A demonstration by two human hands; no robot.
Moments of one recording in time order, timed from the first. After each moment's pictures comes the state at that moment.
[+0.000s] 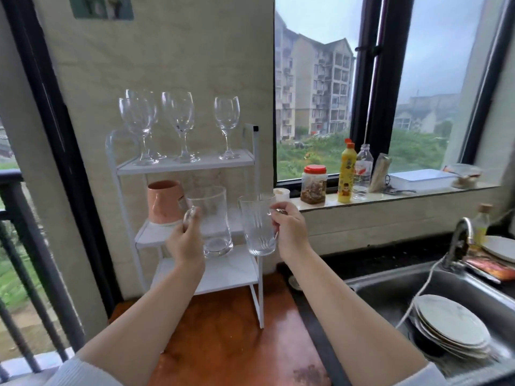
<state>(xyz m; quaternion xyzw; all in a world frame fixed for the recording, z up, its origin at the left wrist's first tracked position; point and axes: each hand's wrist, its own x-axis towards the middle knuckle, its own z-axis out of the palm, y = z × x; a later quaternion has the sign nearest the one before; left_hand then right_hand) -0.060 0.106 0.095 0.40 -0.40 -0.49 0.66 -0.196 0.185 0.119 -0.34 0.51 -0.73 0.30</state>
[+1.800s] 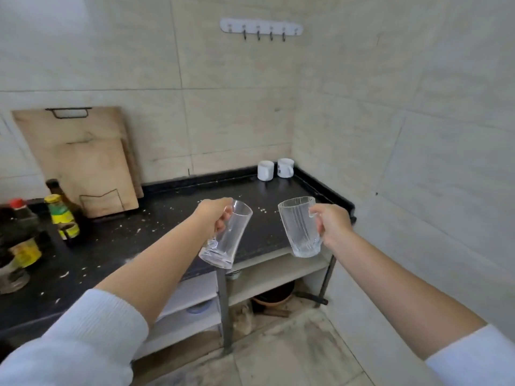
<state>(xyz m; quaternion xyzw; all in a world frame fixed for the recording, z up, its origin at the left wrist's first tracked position) -0.915 1.090 0.032 -0.06 -0.73 -0.62 -0.29 -0.765 1.247 0.025 0.42 0.55 -0.66 -0.30</state>
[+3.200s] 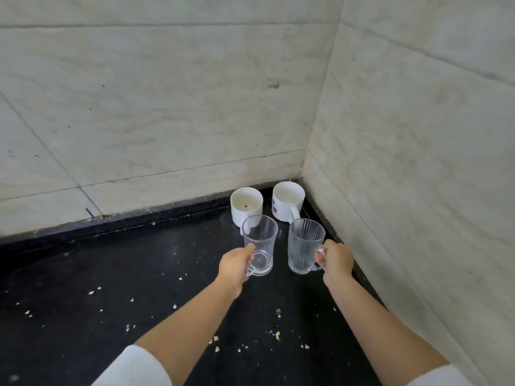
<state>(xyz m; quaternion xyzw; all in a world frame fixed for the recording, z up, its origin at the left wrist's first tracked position) -1.241 1.577 -0.141 0.13 -0.67 -0.64 -0.37 -1.157 1.743 -0.148 0.60 0.50 -0.60 -0.19</state>
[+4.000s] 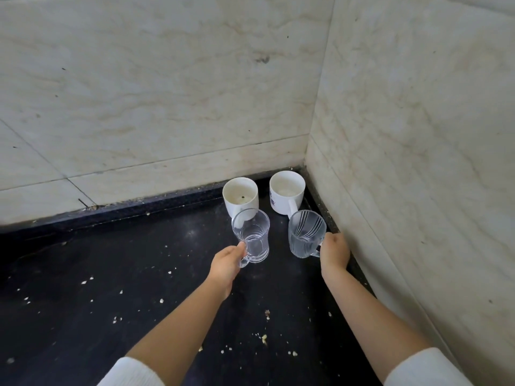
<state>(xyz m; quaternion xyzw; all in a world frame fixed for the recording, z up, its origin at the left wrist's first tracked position) -1.245 1.604 -0.174 0.12 -0.69 -0.63 -0.33 -1.179 1.789 -0.195 0.55 0.60 -0.55 -0.18</state>
